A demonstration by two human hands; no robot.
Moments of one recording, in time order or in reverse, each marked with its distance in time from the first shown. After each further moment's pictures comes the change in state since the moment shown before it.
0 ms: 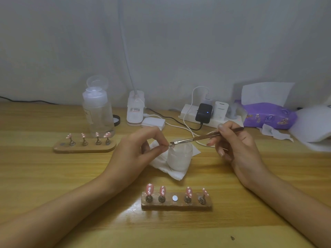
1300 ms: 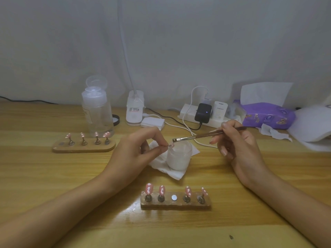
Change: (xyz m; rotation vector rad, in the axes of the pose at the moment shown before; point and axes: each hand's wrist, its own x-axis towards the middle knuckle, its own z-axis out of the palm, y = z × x) left_hand 0.000 0.001 0.000 -0.012 0.000 0.001; right_hand -0.001 -0.002 0.000 0.023 0.025 -0.022
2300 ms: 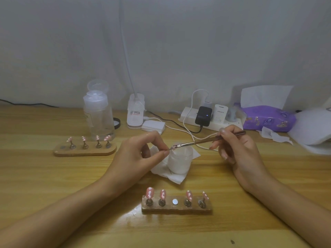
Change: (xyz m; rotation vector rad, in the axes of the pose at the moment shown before) left_hand 0.000 -0.002 0.001 -0.042 -0.008 -0.053; right_hand 0.001 0.001 -0.001 -0.028 0.024 0.010
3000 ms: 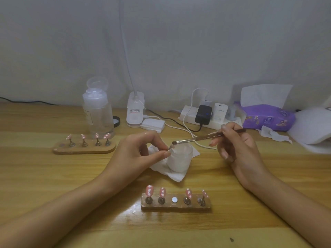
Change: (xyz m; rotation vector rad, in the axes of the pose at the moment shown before) left_hand -0.001 0.001 -0.004 -0.052 -0.031 -0.033; right_hand 0.000 -0.001 0.000 0.038 -0.041 -0.003
